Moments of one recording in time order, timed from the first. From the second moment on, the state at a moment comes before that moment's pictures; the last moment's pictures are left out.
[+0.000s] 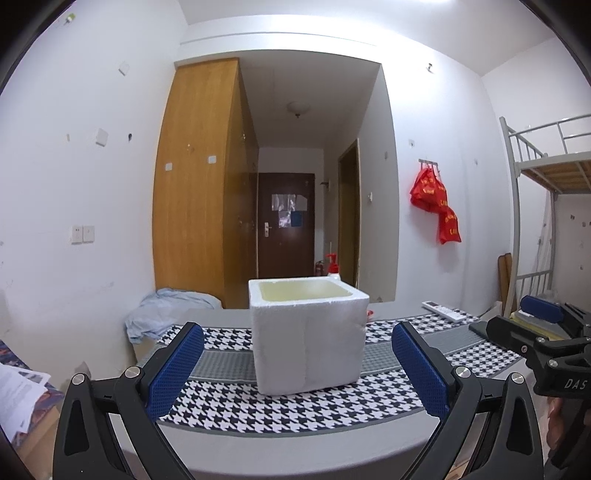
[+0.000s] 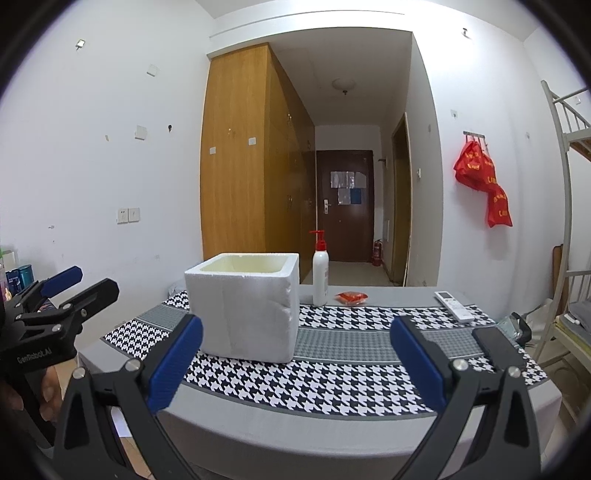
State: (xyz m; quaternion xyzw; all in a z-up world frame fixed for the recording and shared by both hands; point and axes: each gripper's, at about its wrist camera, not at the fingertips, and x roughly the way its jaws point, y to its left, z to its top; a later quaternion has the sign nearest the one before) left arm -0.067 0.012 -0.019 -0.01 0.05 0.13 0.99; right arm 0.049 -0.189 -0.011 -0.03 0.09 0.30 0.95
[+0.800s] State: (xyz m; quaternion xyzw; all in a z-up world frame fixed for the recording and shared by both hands) left arm -0.075 0.016 -0.027 -0.01 0.06 0.13 0.99; right arm 0.039 -0.185 -0.018 -0.03 0.09 0.30 0.95
